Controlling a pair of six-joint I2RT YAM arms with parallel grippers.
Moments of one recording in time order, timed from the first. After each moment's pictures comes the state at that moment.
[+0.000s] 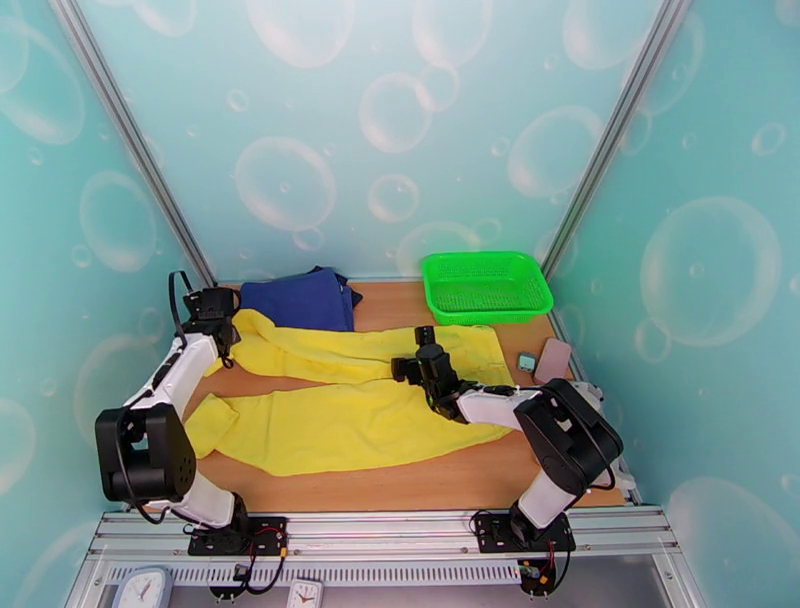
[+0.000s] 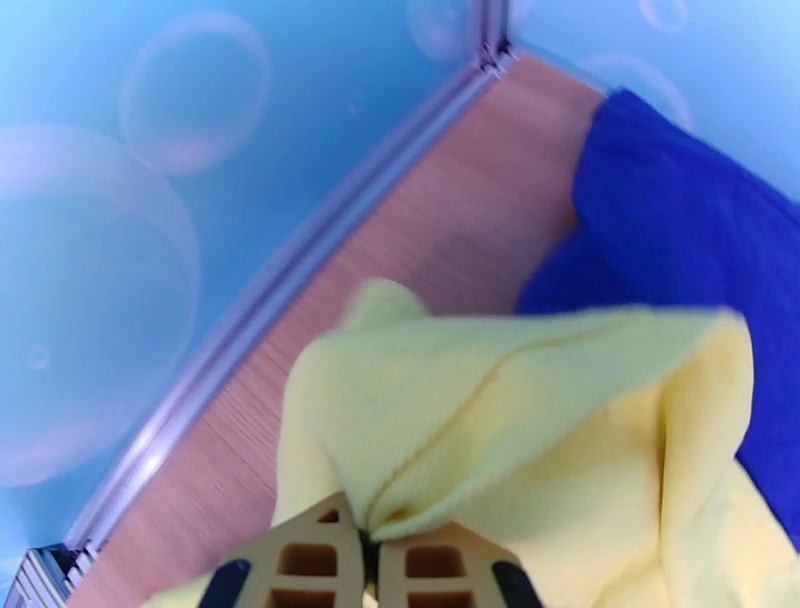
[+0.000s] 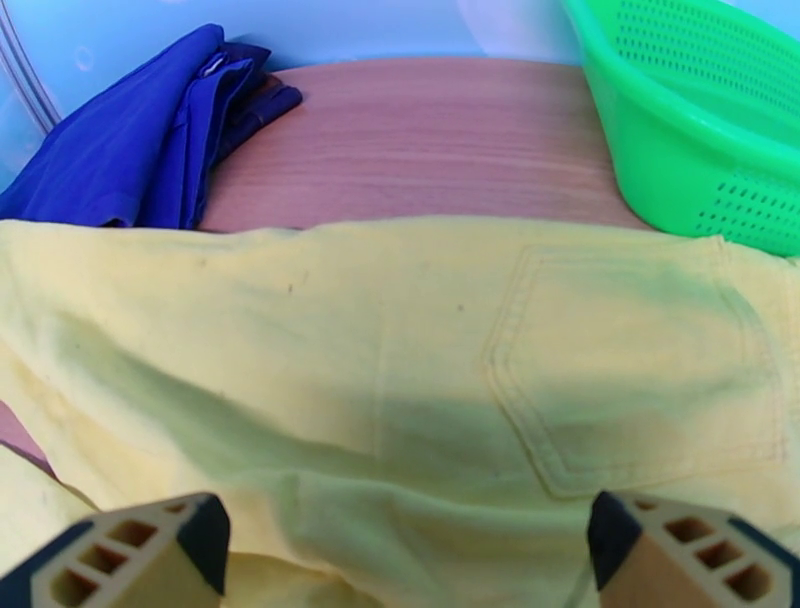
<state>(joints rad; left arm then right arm) 0.11 1.62 1.31 -0.62 -0.55 -0.35 0.56 1.67 0.73 0.36 0.26 0.30</state>
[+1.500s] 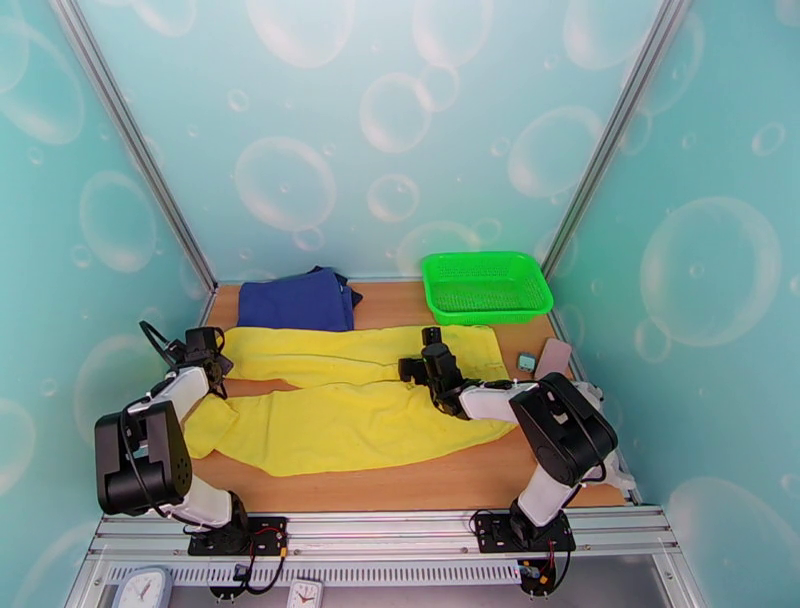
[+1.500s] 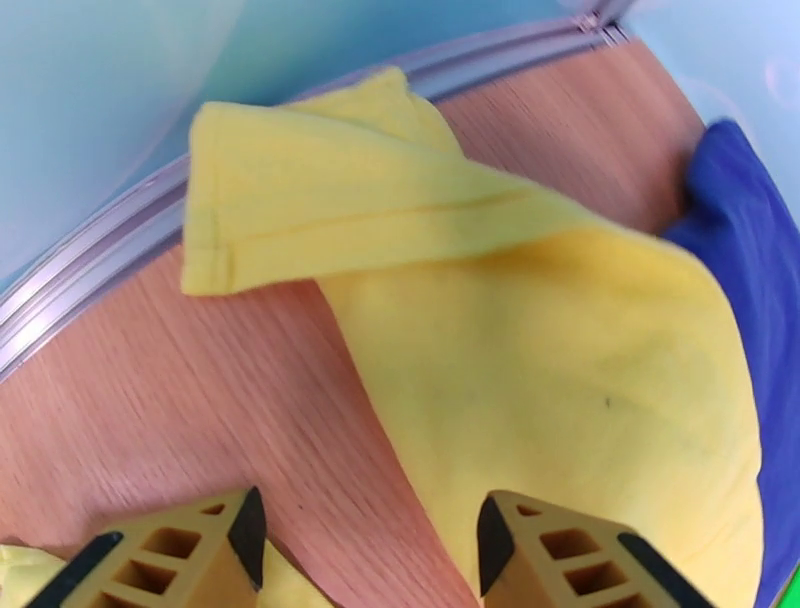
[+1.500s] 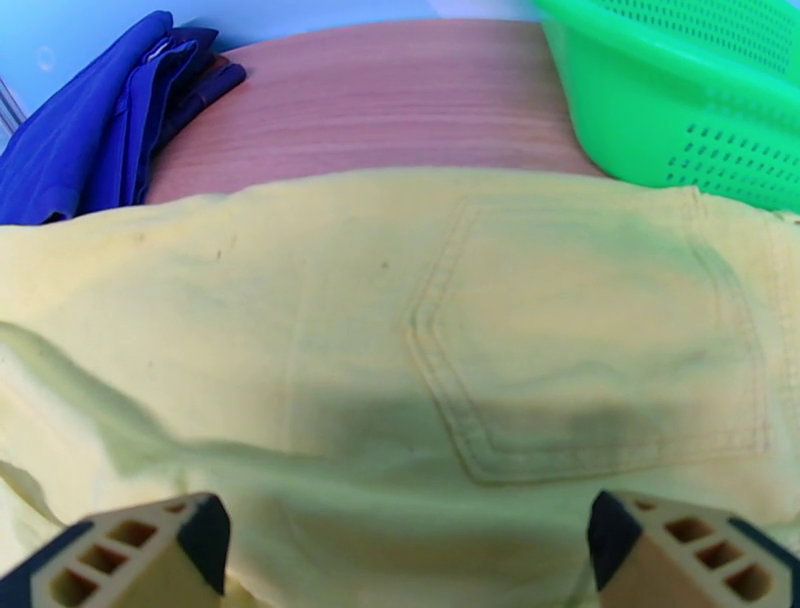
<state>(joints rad) 0.30 1.55 0.88 -0.26 -0.28 -0.69 0.50 1.72 0.73 0.35 0.24 0.31</state>
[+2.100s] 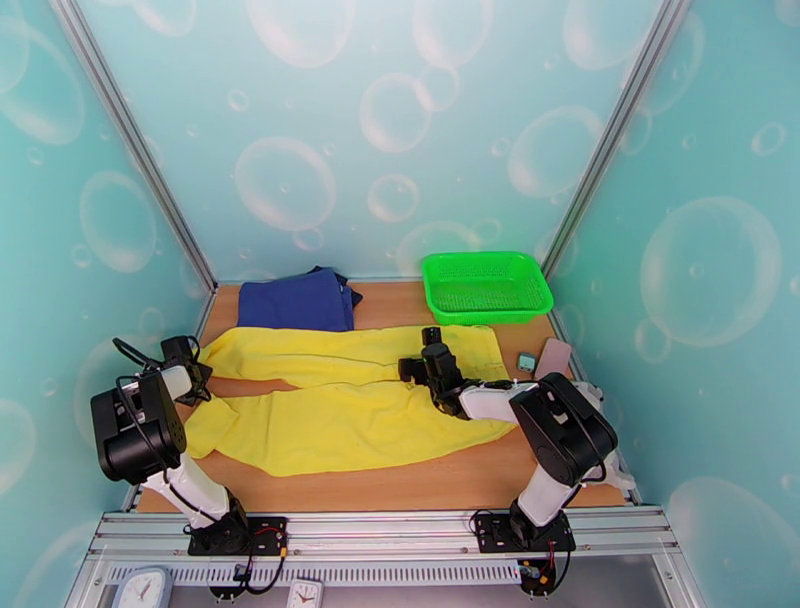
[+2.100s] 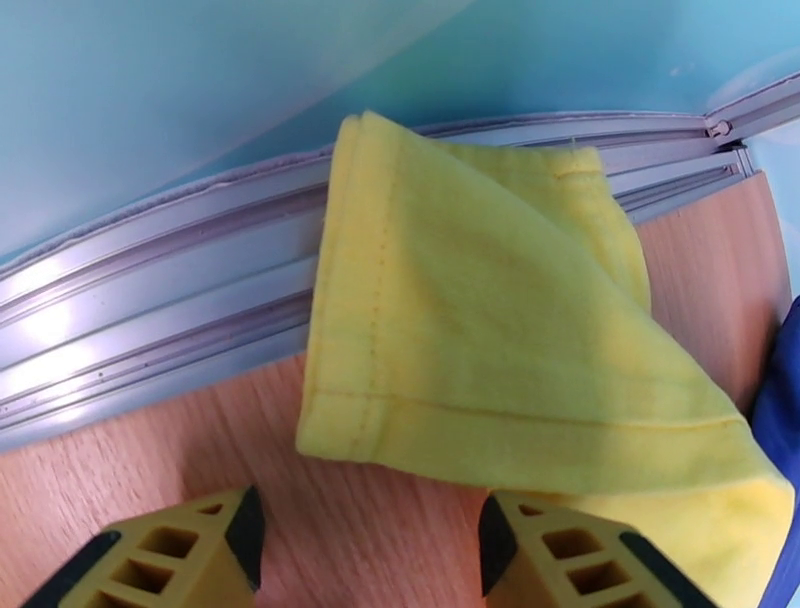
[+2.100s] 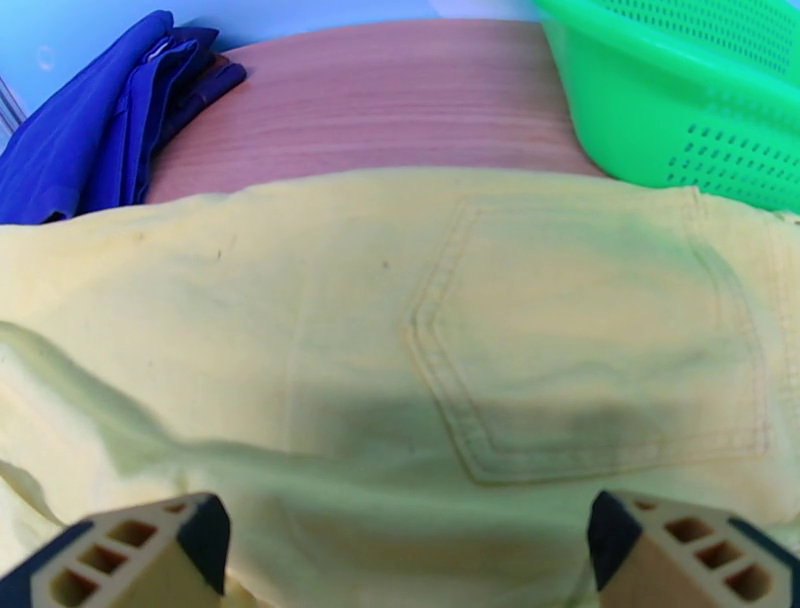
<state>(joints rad) 0.44 1.76 0.93 -0.15 -0.22 -0.77 0.50 1.72 0.73 0.35 0.23 0.31</state>
